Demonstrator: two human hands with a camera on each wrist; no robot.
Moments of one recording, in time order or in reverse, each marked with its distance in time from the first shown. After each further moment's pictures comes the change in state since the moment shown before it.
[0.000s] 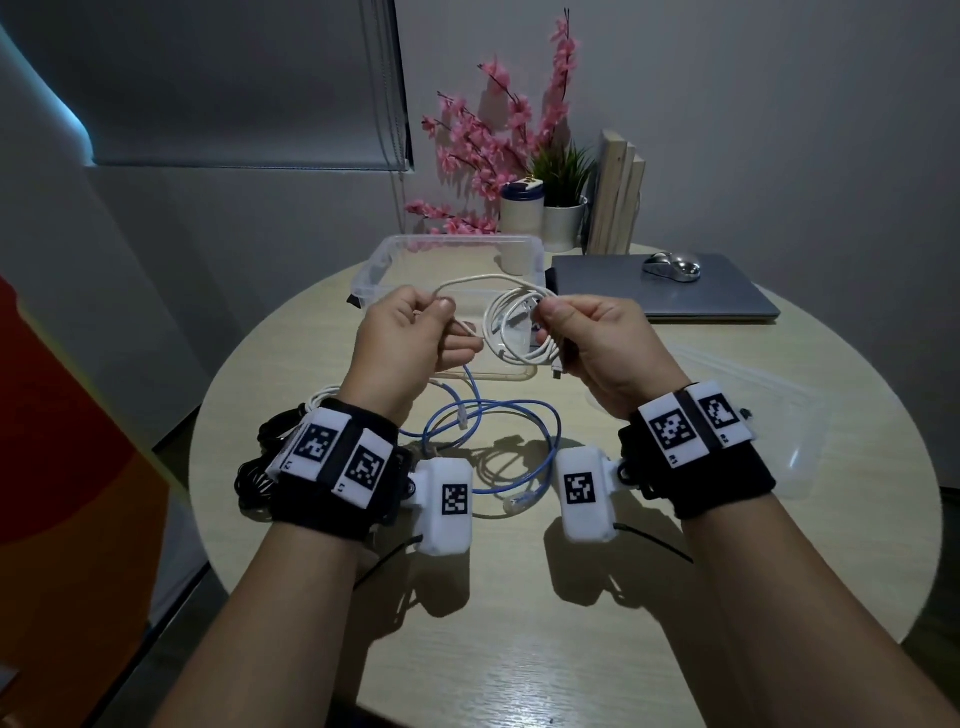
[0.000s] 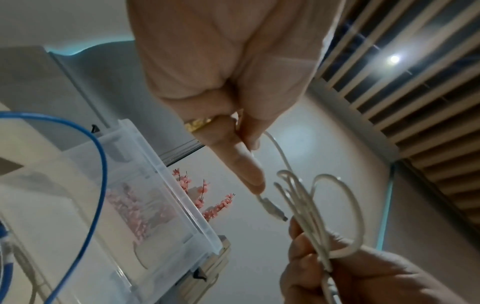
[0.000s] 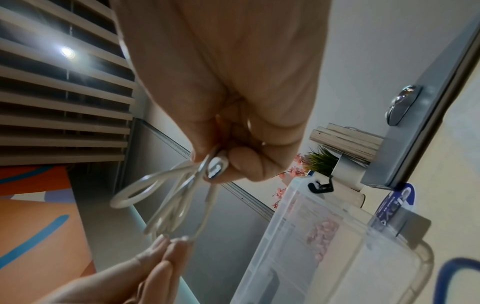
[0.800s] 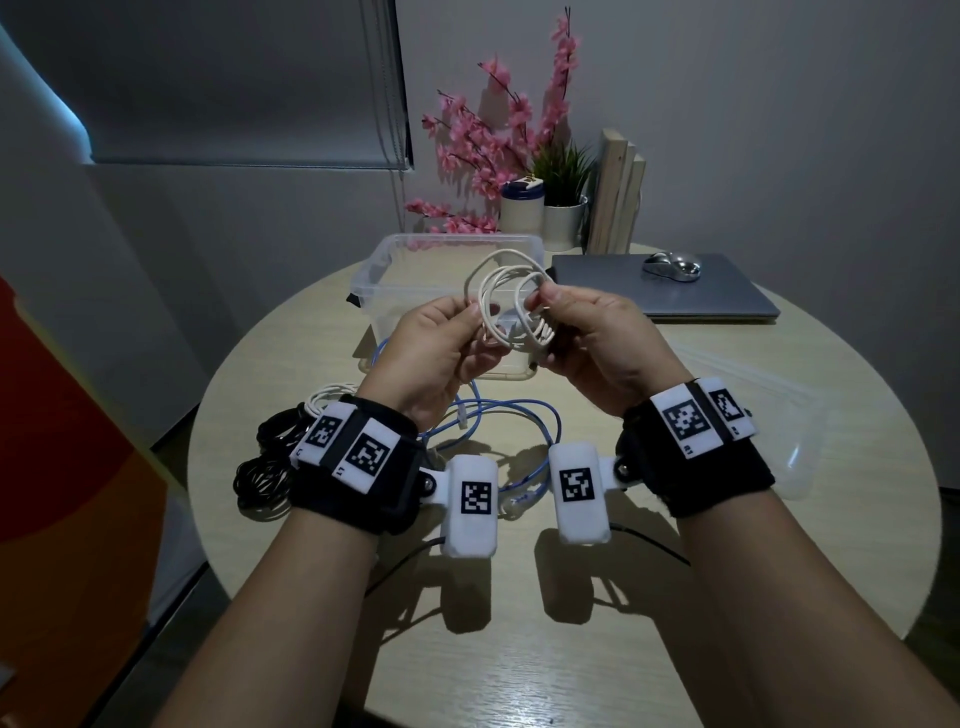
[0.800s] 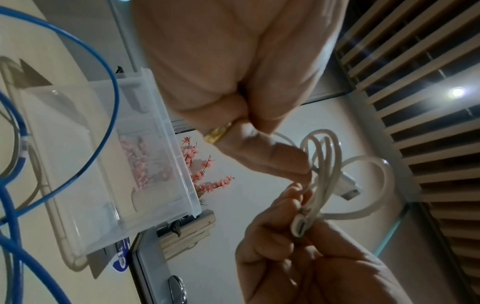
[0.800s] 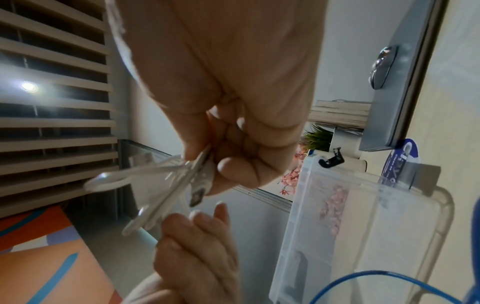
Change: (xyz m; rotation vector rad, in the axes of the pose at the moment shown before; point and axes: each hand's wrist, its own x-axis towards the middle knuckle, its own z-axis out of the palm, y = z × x) left_hand -0.004 0.001 0.015 -0.252 -0.196 -0.168; right_hand -0.003 -0.013 0.007 0.199 -0.133 0.087
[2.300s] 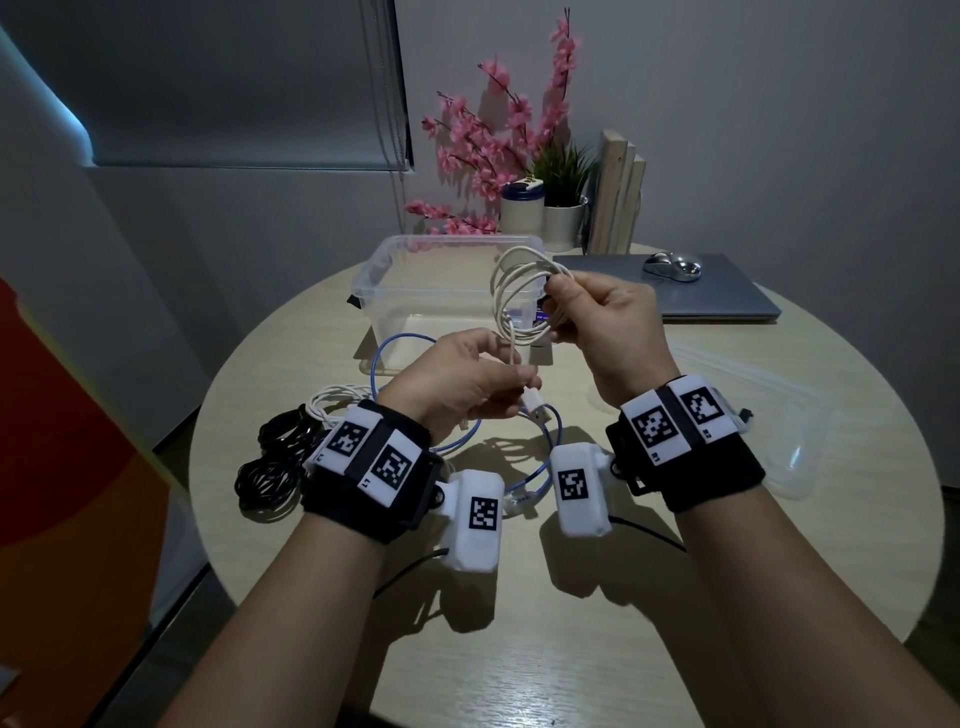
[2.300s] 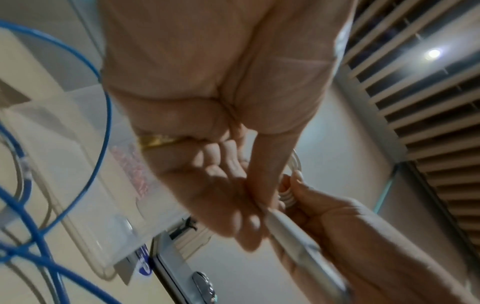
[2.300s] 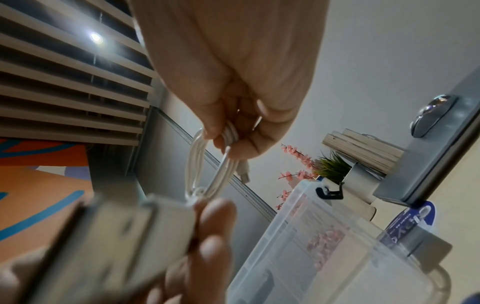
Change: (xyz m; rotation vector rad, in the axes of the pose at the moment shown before) left_hand -0.008 -0.006 0.006 0.265 -0.148 -0.209; right_hand 0.010 0.005 -0.003 -0.294 0.300 -0.303
